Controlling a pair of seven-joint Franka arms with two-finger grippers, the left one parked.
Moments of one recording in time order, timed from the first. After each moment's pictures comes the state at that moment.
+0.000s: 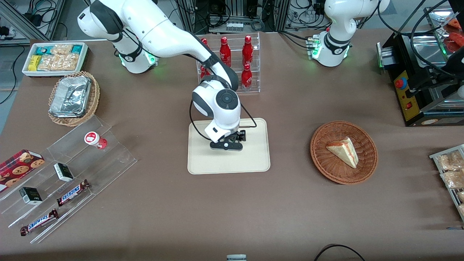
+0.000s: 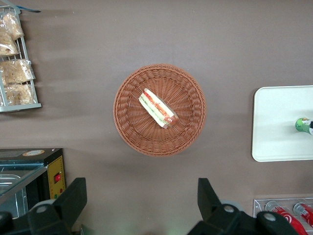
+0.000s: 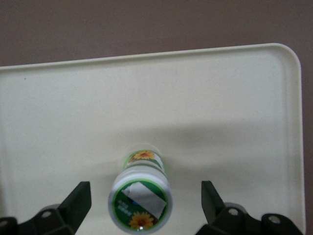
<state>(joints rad) 0.79 0.68 -0.03 -1.50 -0.07 2.18 0.90</state>
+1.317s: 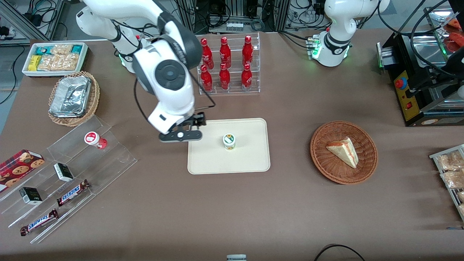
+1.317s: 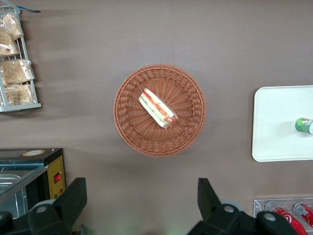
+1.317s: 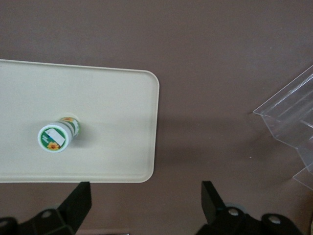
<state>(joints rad) 0.60 0.34 -0.03 -1.49 -0.07 1.71 0.52</state>
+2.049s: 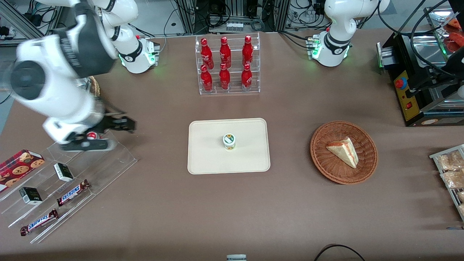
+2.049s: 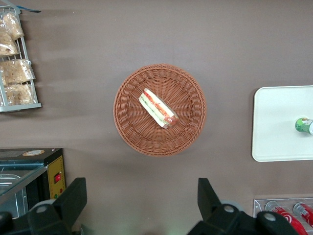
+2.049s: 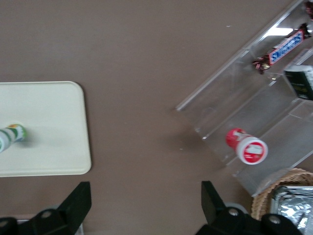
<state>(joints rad) 0.18 0.15 0.01 -1.57 -0.01 1.61 0.21</state>
